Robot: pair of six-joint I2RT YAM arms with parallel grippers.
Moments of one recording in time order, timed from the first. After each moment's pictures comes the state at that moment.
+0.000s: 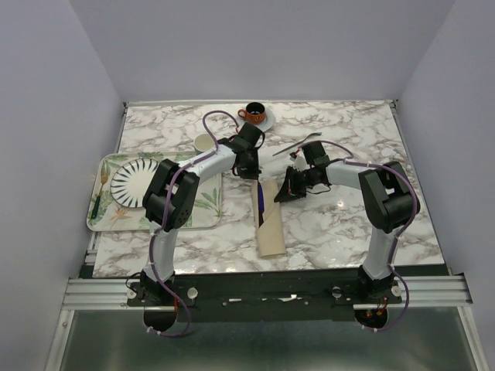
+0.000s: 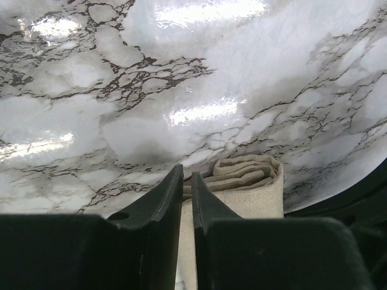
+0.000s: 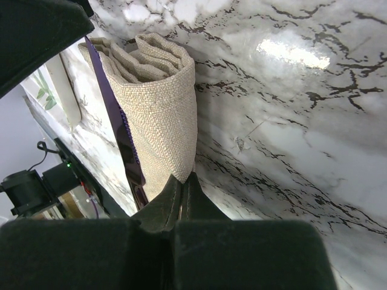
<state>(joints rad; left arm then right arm) -0.57 2.06 1.54 -0.52 0.05 -0.61 0.36 1.92 1.08 -0.24 -0.67 0.50</state>
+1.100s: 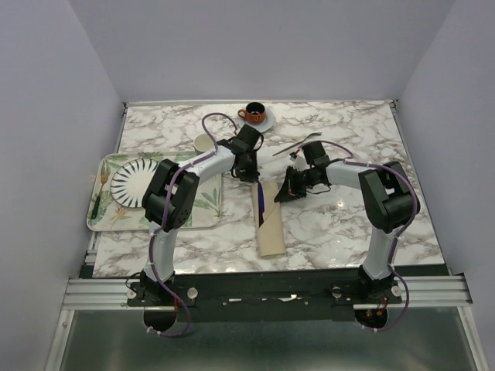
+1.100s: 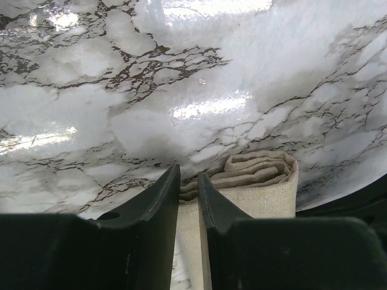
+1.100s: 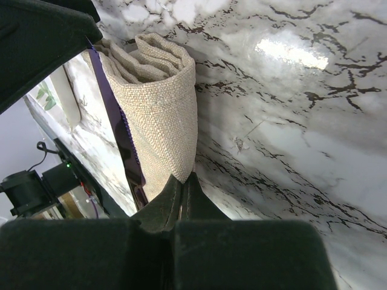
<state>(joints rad) -0.57 2.05 1.51 -0.52 0.05 -0.62 0.36 1.92 1.08 -0.24 -0.67 0.50</state>
